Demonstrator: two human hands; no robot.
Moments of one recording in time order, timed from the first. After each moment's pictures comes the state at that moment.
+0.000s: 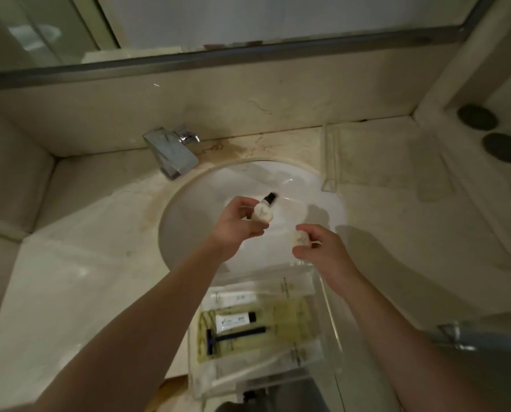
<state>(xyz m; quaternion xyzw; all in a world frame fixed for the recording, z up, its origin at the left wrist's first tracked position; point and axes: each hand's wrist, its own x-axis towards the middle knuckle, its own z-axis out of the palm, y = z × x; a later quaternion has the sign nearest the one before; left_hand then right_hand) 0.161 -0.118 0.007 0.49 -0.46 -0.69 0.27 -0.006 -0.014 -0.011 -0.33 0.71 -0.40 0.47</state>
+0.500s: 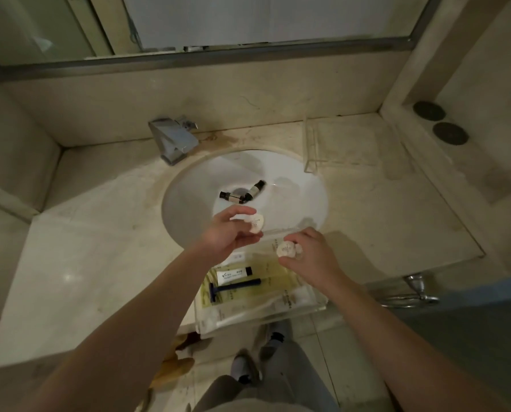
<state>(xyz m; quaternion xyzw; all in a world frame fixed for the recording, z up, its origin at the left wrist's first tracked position) 0.204 -0.037 0.022 0.45 -0.36 -0.78 0.25 0.028 0.073 -0.007 -0.56 0.76 -0.21 0.27</state>
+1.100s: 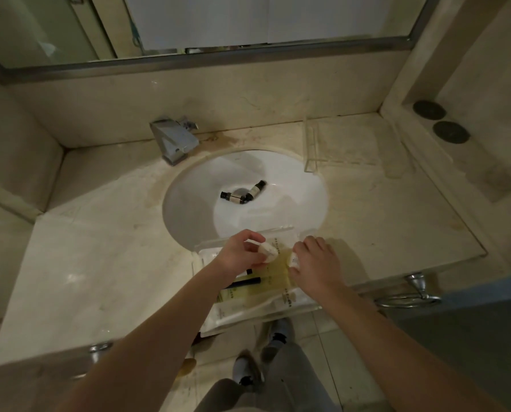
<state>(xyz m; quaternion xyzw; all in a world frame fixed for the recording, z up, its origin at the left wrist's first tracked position) 0.198 0.002 -0.003 0.49 -0.50 -0.70 0.16 0.028 0.089 -0.027 -0.65 0.76 -0.03 0.07</state>
